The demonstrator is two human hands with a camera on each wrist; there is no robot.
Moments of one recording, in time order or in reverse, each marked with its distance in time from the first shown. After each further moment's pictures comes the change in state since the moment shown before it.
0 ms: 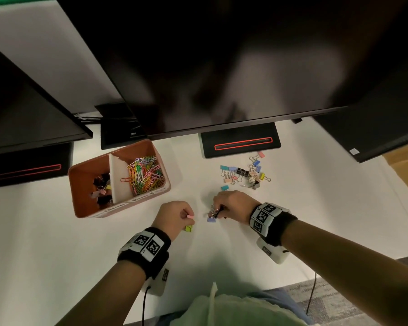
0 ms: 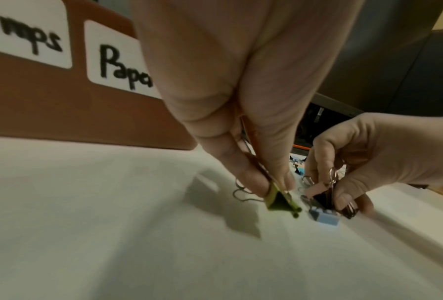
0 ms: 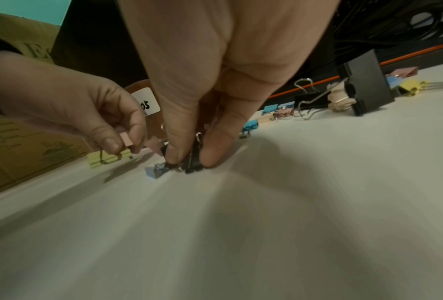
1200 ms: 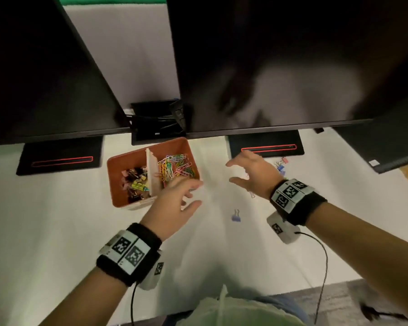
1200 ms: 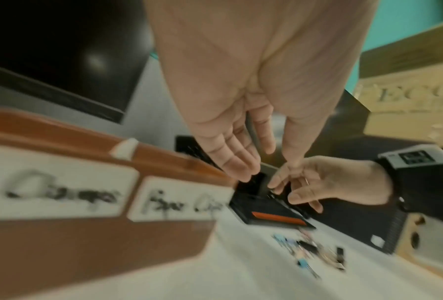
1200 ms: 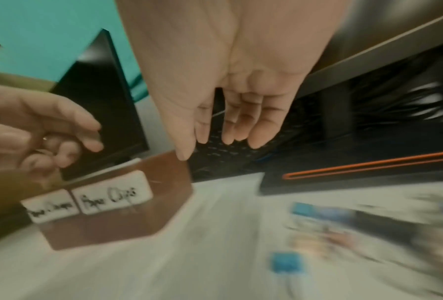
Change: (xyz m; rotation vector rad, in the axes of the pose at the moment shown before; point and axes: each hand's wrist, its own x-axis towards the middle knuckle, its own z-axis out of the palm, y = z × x) left_hand -0.057 -0.003 -0.090 0.021 0.166 0.395; right_hand 0.023 -0.059 -0.057 -0.131 0.360 0.082
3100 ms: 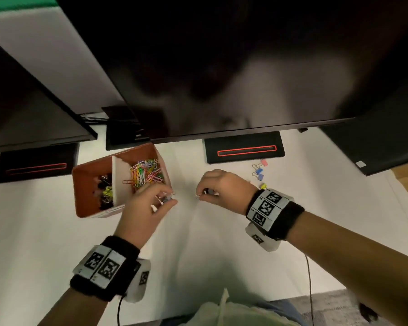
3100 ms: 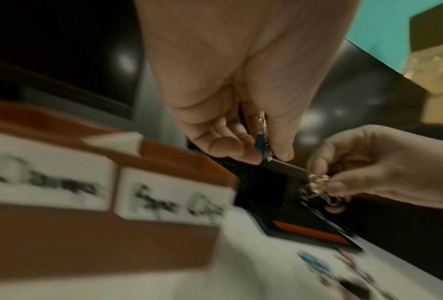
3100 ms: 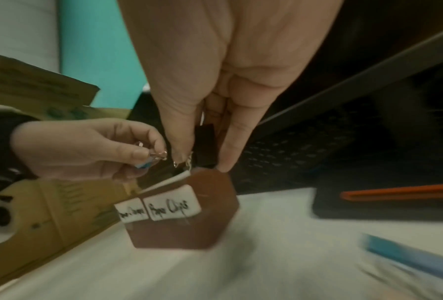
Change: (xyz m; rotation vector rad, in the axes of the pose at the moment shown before) left_hand 0.024 0.021 0.034 0.042 0.199 -0.152; right_hand -0.011 0.019 -0.007 0.187 -0.053 -0.382
